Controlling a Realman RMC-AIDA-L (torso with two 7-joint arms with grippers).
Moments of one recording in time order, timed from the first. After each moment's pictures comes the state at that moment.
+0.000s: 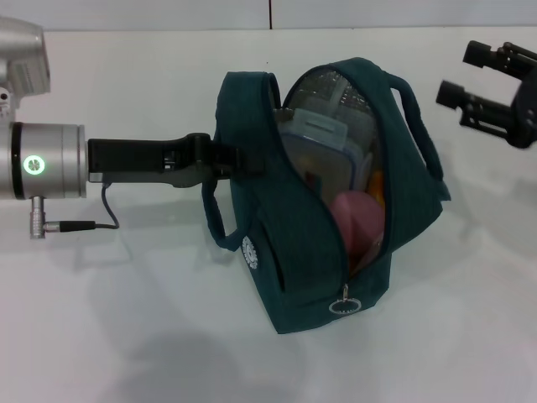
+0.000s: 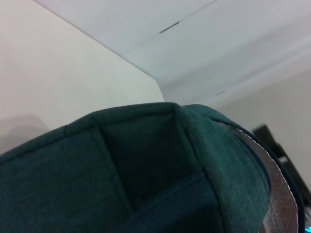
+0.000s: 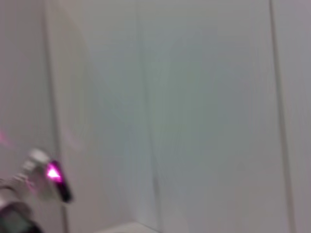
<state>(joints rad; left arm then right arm) -0.59 -2.05 0.80 0.67 1.92 1.65 -2.33 0.28 2.01 -1.13 -0.93 -1.28 -1.41 1.29</state>
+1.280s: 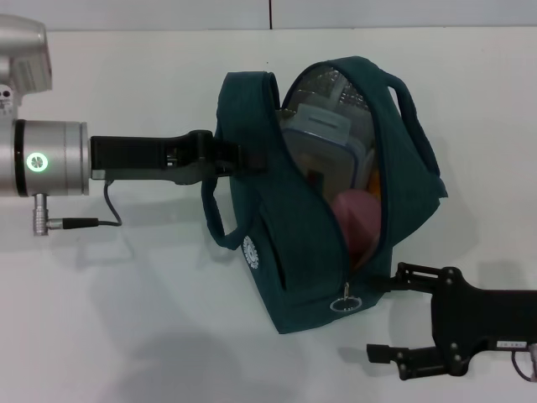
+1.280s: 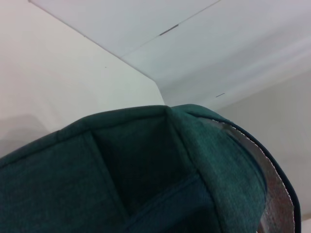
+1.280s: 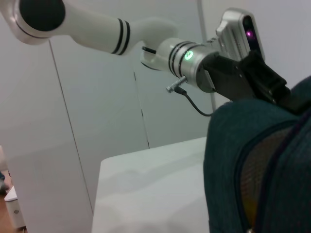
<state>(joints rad) -0.60 -2.06 0.80 0.67 1.92 1.64 -2.33 0.39 2.03 -1.19 -0.46 -1.61 -1.62 0.95</state>
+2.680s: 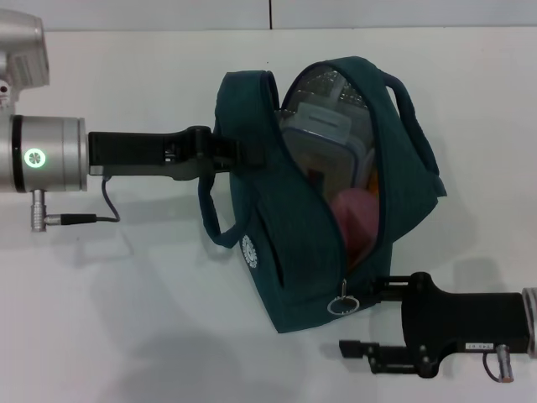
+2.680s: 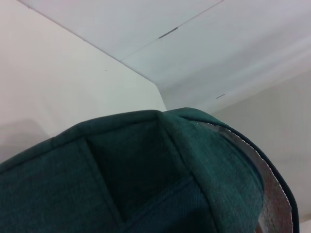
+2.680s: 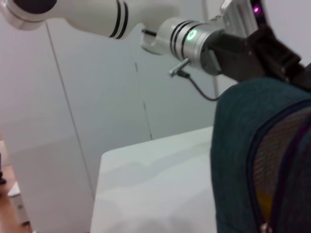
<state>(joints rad) -0.60 -2.05 0.80 0.67 1.92 1.64 -2.33 0.43 2.03 -1.41 -0.41 -1.44 -1.51 0.95</state>
